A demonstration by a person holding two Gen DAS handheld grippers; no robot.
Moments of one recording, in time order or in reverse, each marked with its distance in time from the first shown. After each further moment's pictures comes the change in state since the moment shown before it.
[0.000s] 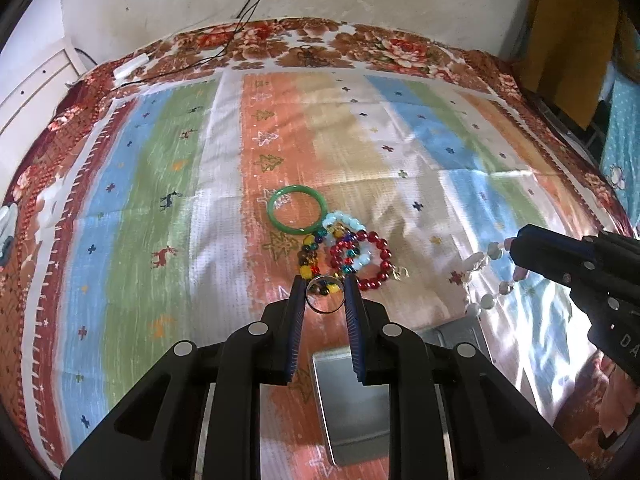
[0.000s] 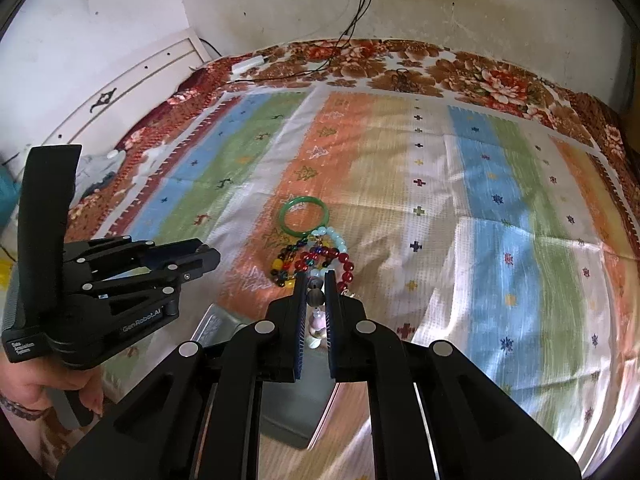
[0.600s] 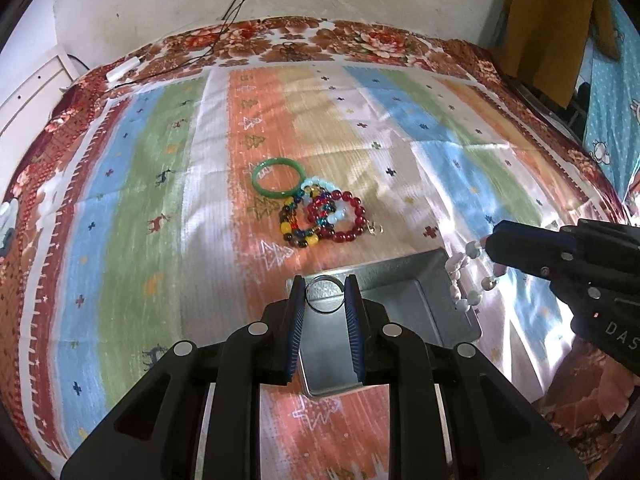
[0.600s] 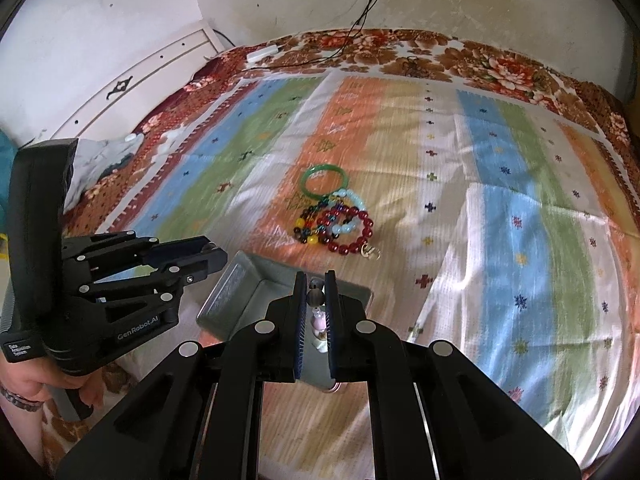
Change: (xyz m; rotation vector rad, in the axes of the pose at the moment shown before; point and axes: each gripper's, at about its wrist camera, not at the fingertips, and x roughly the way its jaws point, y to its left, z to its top) left arm -0.023 -0.015 -0.045 0.043 0.005 -0.024; right arm -0.017 0.013 -0.043 -0.005 0.034 0.051
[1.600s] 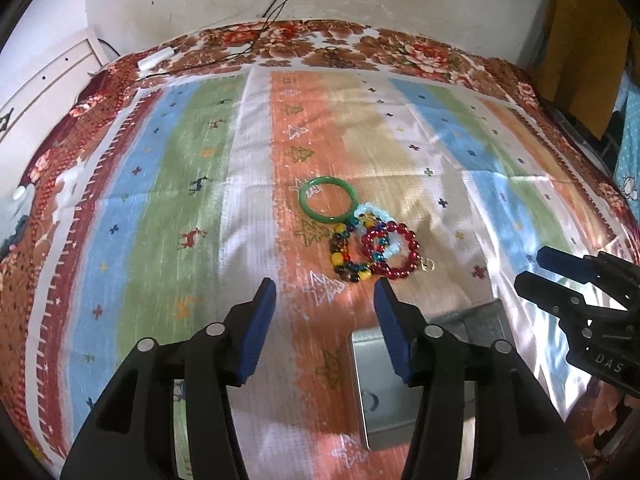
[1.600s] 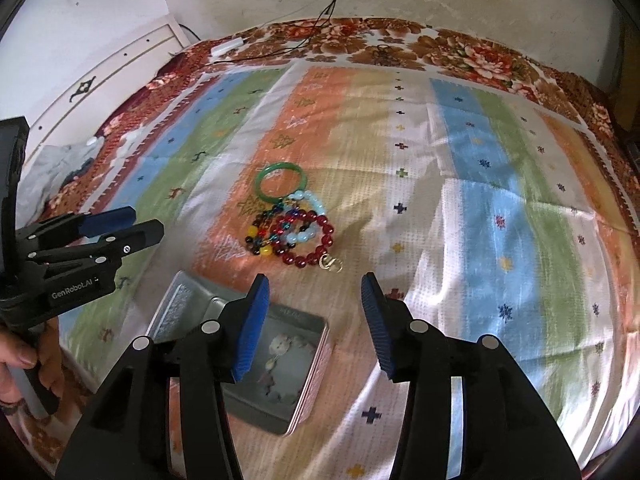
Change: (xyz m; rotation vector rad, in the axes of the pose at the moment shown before) left arm 0.021 0.040 0.031 -0.090 -0.013 0.085; right arm 0.037 -0.025 0.017 0.033 0.021 -0.118
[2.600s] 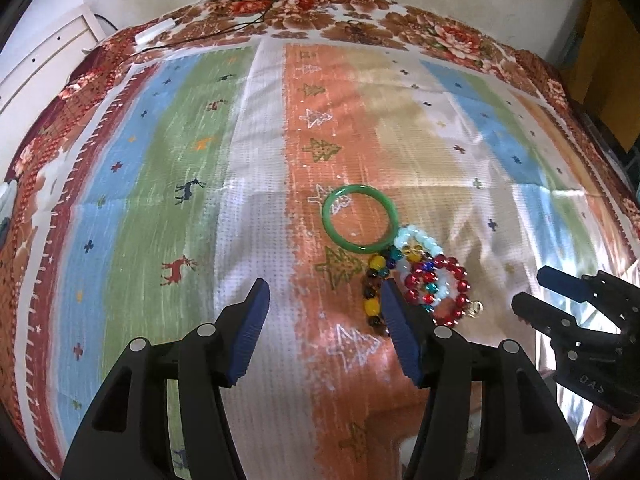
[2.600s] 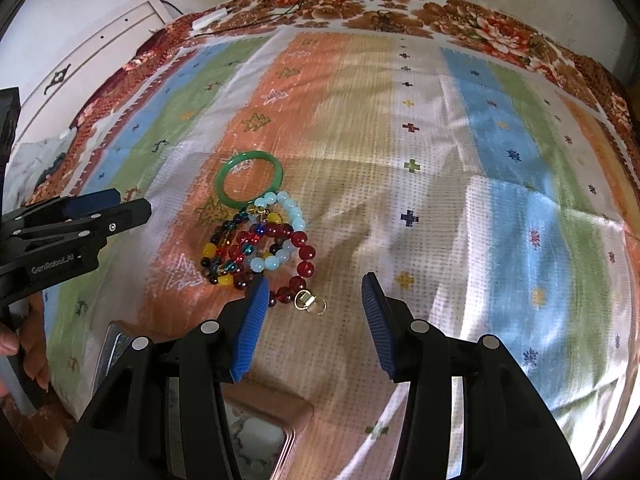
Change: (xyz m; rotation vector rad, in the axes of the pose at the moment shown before) left arm 0.074 0.025 0.044 -0.046 0.090 0.021; right arm 0.082 -0.012 0.034 0.010 0.113 0.000
